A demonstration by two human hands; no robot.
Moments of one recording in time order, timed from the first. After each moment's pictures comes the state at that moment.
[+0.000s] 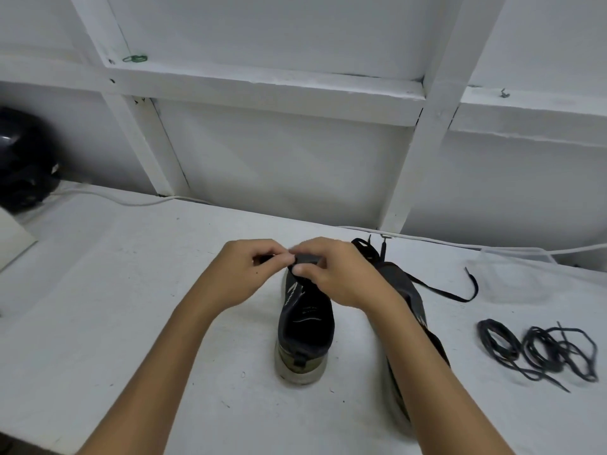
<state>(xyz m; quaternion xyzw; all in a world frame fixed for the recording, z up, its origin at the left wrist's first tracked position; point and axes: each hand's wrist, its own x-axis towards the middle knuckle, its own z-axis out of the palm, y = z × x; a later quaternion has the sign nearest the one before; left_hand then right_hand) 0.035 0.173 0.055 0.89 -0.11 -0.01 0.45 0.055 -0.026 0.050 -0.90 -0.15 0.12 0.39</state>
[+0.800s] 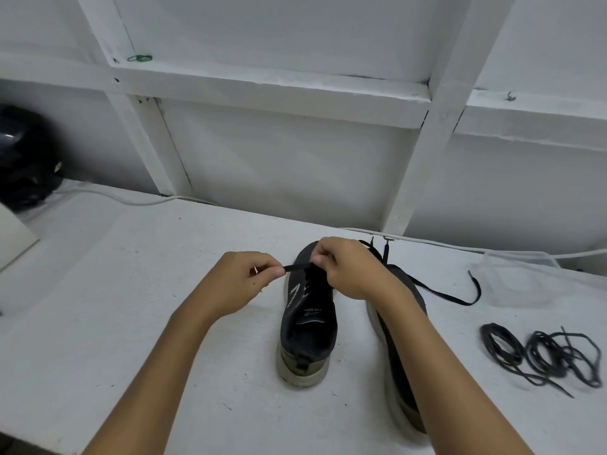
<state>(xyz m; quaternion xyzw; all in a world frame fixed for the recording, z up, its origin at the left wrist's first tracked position) 0.039 0.186 0.034 0.92 -0.08 -0.05 0.39 0.076 -0.035 0.040 -0.93 -0.14 0.12 0.32</state>
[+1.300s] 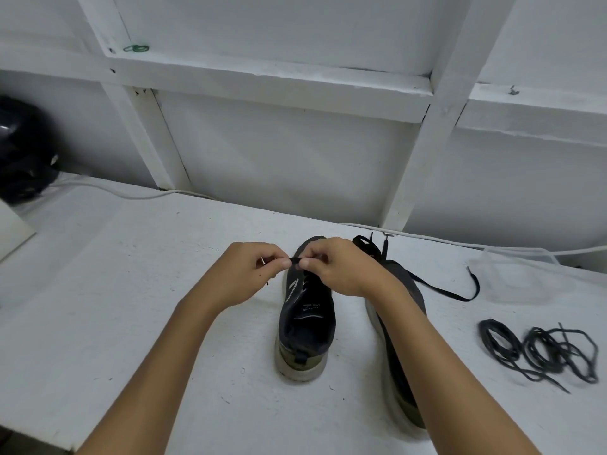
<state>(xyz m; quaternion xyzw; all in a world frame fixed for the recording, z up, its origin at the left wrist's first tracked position) 0.044 0.178 0.036 0.91 -0.10 -0.05 0.40 0.076 -0.030 0.035 -0.90 -0.17 0.16 0.38</state>
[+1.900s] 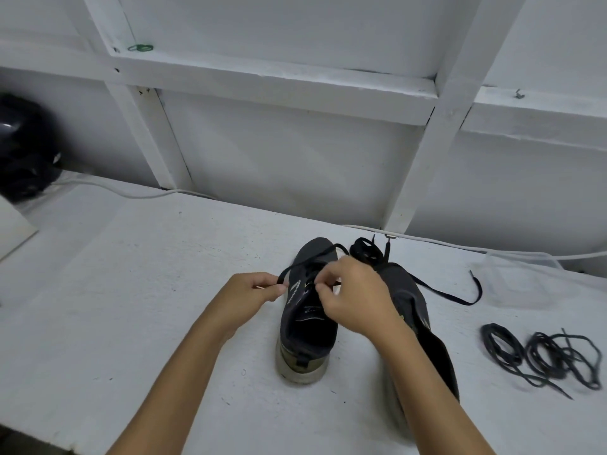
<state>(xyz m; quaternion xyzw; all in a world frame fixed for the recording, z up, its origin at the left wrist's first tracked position) 0.027 0.174 -0.006 0.80 0.11 -0.16 0.57 0.033 -0.035 0.016 -0.95 -0.10 0.03 0.30</state>
